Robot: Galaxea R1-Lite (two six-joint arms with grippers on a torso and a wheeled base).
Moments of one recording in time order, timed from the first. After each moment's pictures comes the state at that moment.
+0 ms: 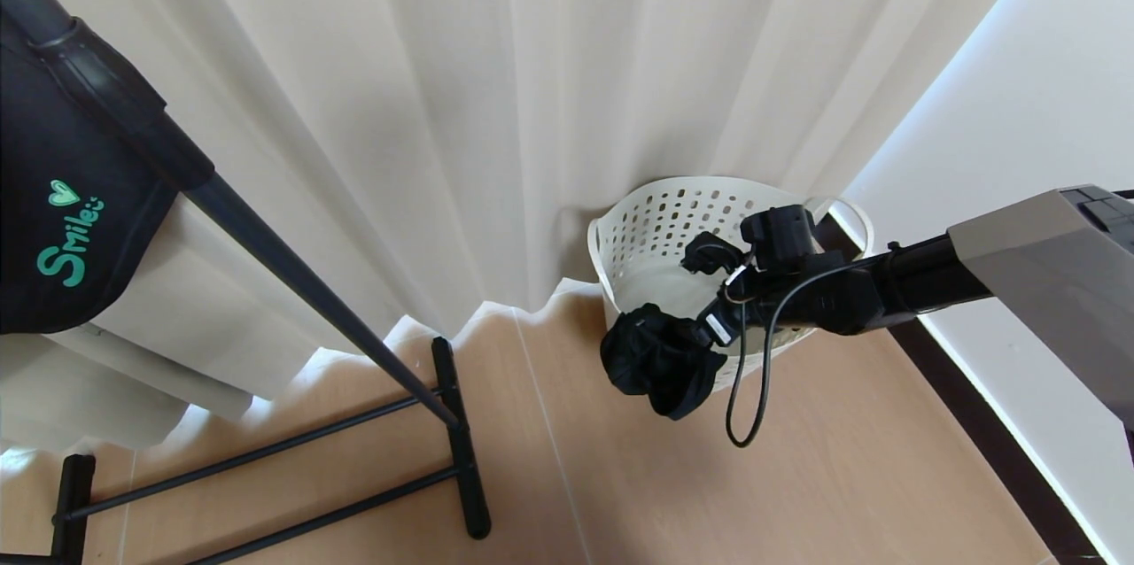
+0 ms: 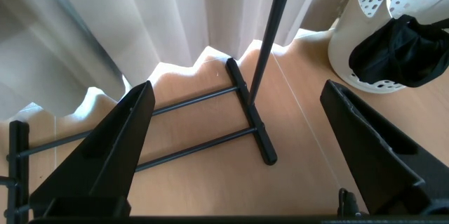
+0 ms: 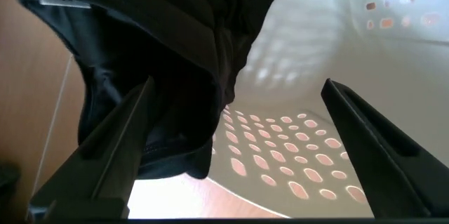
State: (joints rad) left arm -0.01 0.01 0.00 -0.01 0.02 0.00; right arm 0.29 2.28 -1.46 -0.12 0.00 -0.42
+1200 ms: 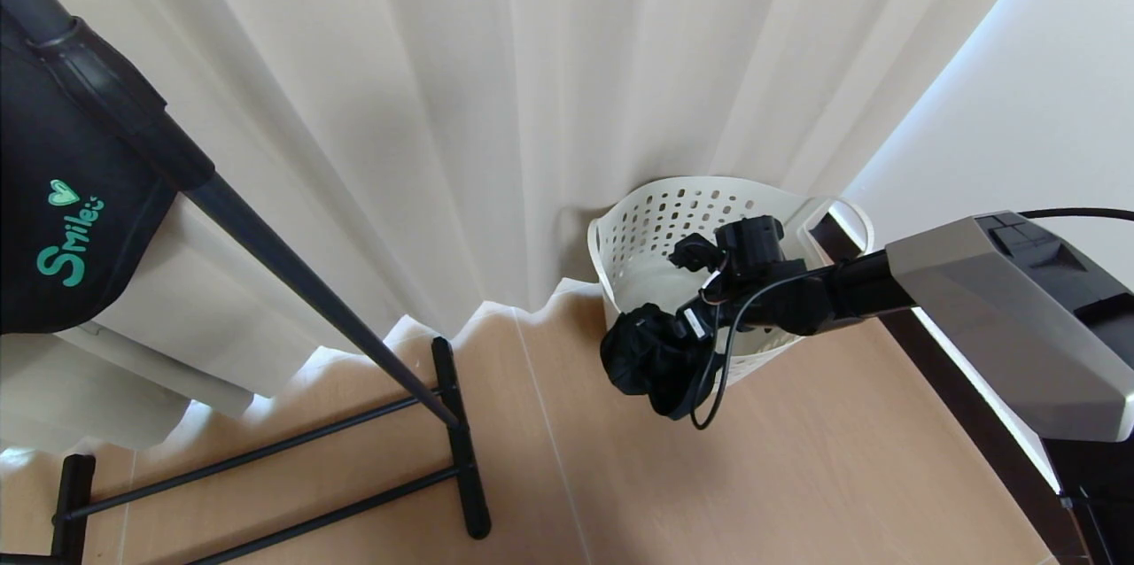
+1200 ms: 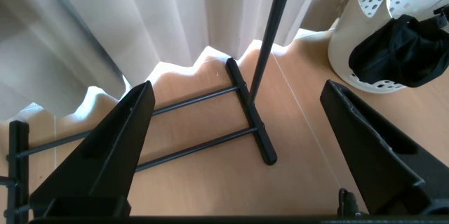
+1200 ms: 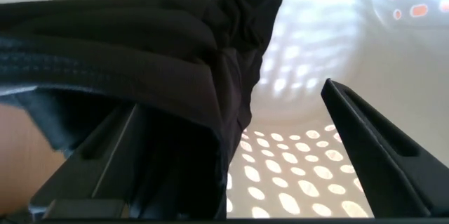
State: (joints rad) left arm -0.01 0.01 0.00 -0.01 0.02 0.00; right arm 0.30 2.43 -1.63 -0.12 -0.01 -0.27
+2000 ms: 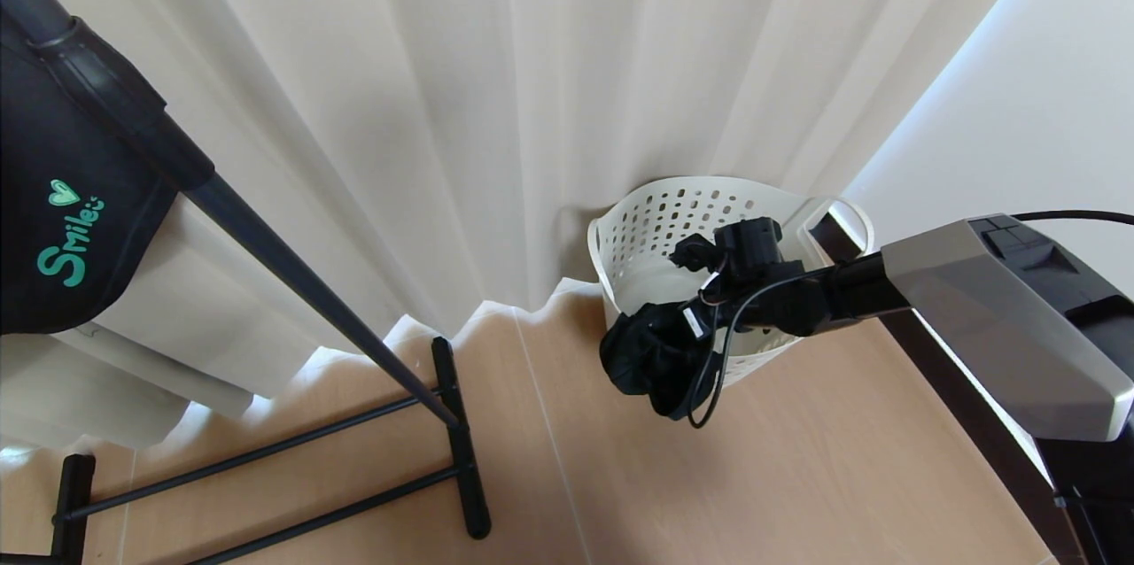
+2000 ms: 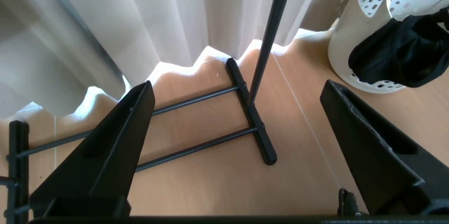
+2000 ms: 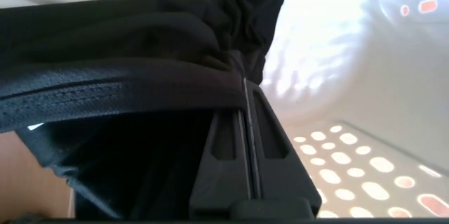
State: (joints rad) left arm -0.01 0.01 0.00 -0.01 0.02 0.00; right arm 0.29 2.44 -1.64 -0.12 -0.01 -0.24
